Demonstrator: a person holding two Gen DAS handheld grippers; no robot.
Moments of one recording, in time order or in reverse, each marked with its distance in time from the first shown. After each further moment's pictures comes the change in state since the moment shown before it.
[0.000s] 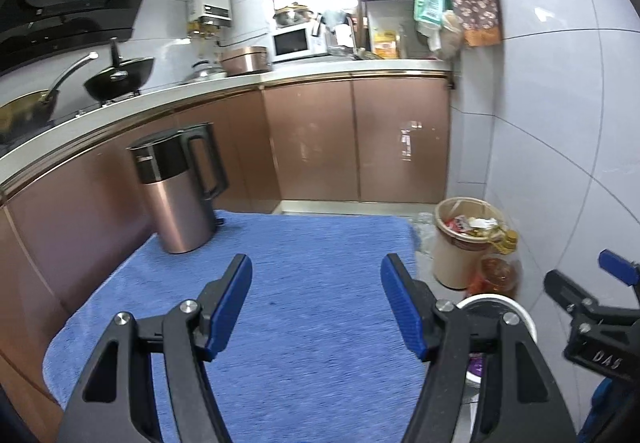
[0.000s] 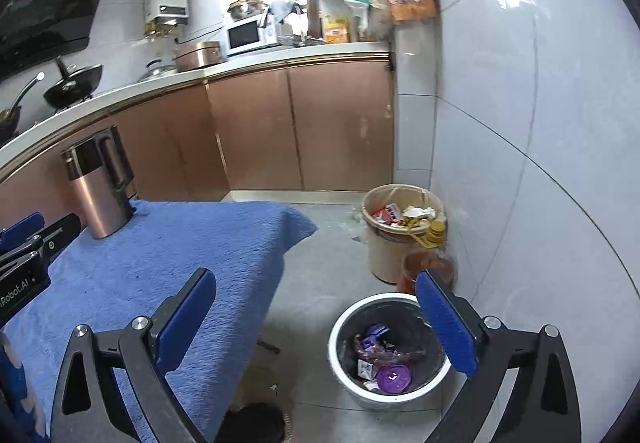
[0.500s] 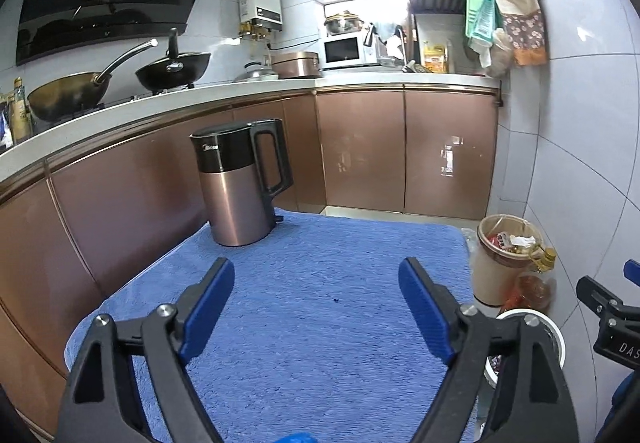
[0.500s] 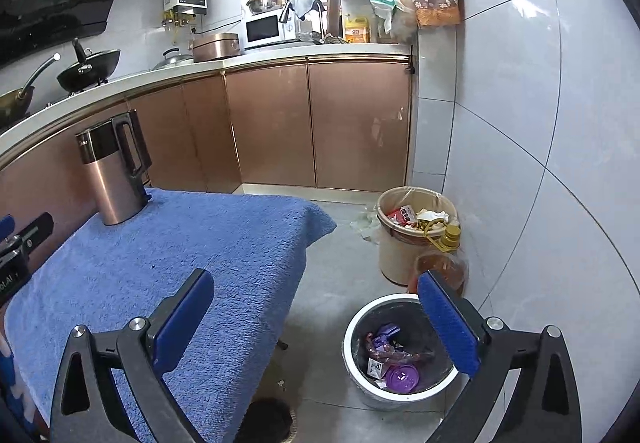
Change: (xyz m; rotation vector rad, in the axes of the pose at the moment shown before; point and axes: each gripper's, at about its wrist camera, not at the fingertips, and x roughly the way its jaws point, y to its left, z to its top) left arm -0.011 0.055 -0.016 -0.080 -0.033 0.134; right arm 0.000 0.033 -0.006 -0.045 0.008 0.010
